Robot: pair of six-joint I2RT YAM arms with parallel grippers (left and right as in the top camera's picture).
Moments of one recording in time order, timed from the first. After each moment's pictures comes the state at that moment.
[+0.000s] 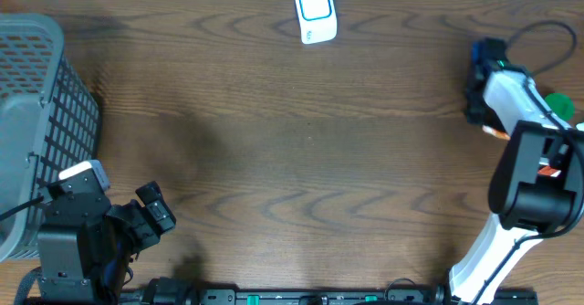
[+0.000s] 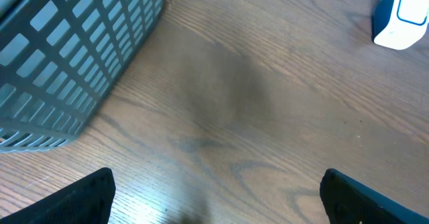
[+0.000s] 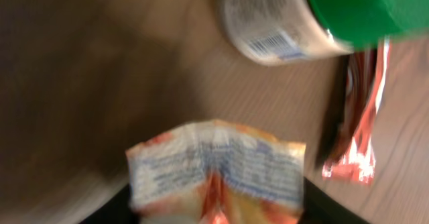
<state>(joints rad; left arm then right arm) -0.09 0.68 1.26 -1.39 -0.22 -0.46 -0.20 2.07 1.40 -0.73 0.63 0.43</state>
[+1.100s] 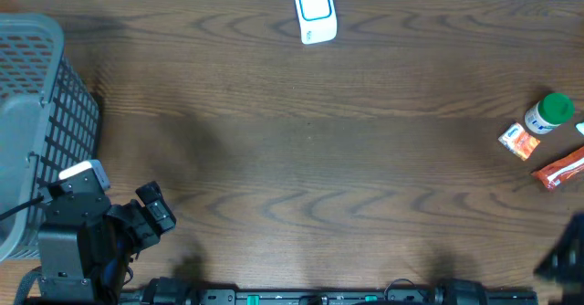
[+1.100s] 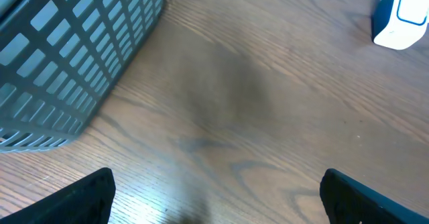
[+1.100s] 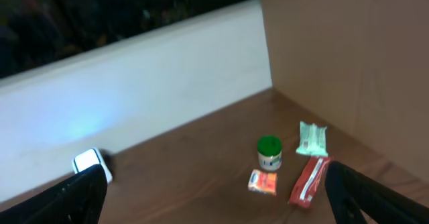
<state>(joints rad) -0.09 0.68 1.26 -1.39 -0.22 -0.46 -0.11 0.45 1.55 -1.21 0.27 0.26</state>
